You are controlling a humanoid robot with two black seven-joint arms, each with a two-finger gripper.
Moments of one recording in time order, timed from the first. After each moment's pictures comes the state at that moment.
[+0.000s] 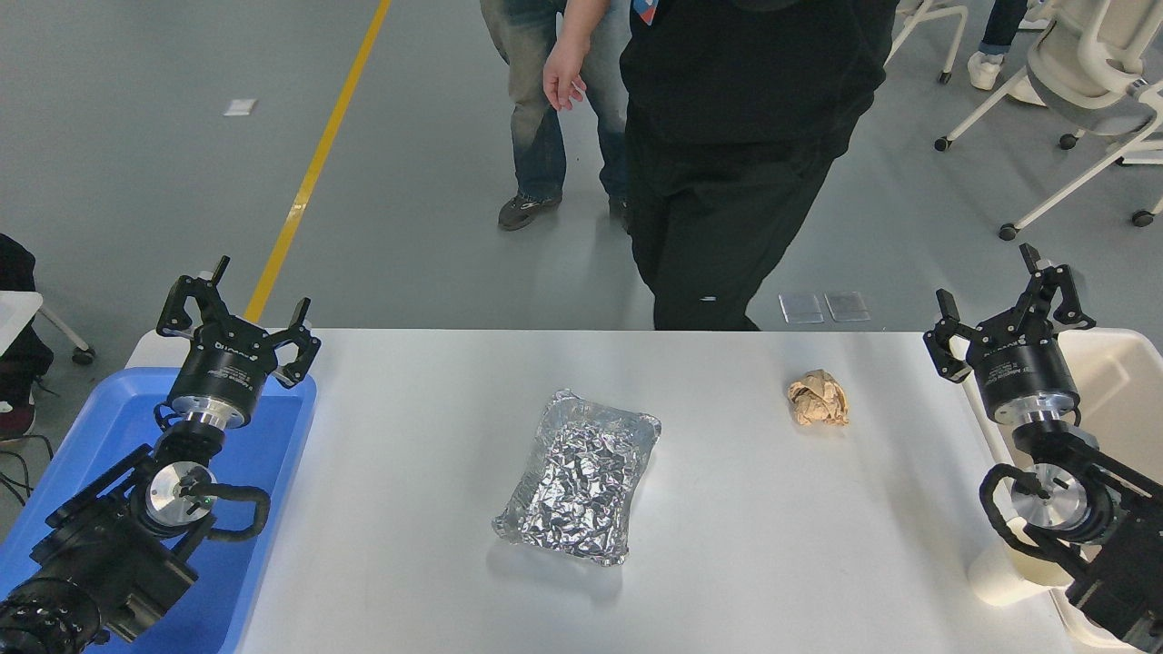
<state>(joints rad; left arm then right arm) -0.57 0.28 -0.89 -0.47 -0.07 -0.58 -0.41 0.53 -0.46 0.59 0.69 0.11 0.30 0.66</state>
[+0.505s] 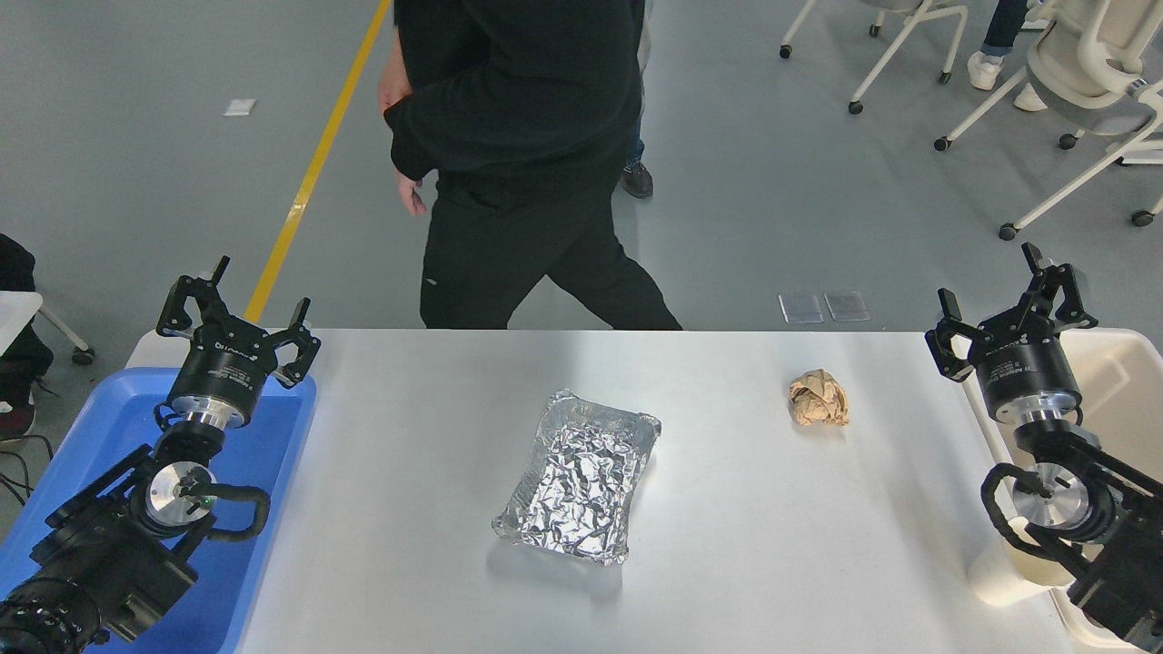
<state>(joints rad) -0.57 0.28 -0.89 -0.47 -0.07 -0.58 -0.41 0.53 -0.46 0.59 0.69 0.11 0.30 0.66</state>
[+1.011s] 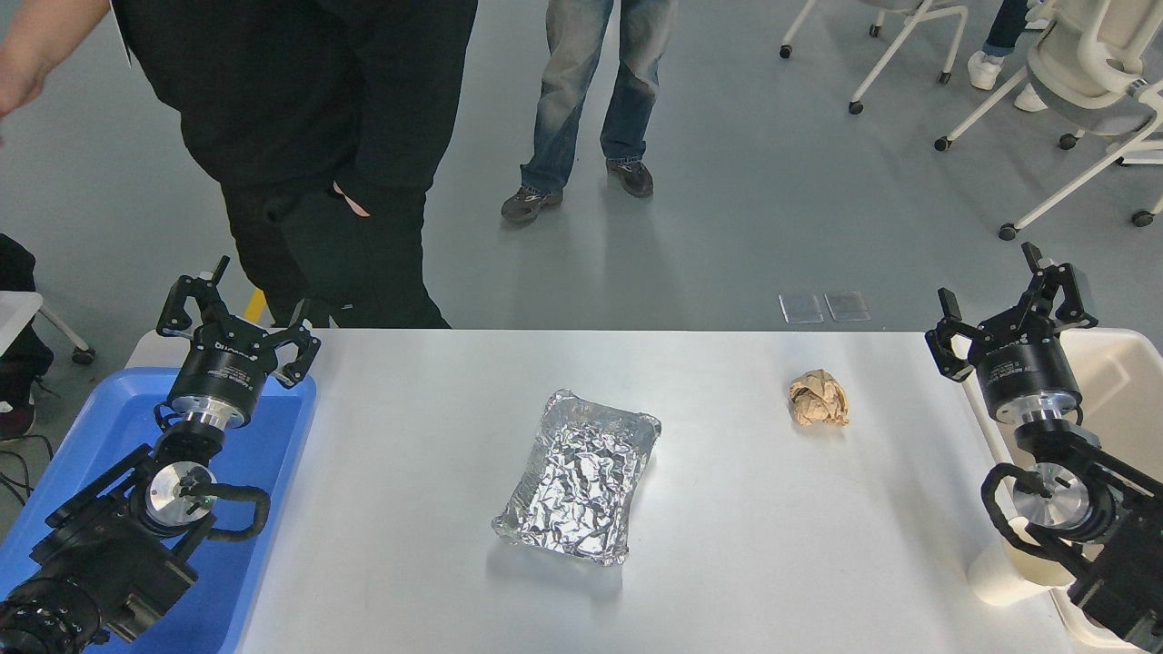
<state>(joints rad) -0.57 0.28 -0.89 -0.47 -0.07 -0.58 -0.41 0.53 -0.46 0.59 0.69 0.11 0.30 0.66</state>
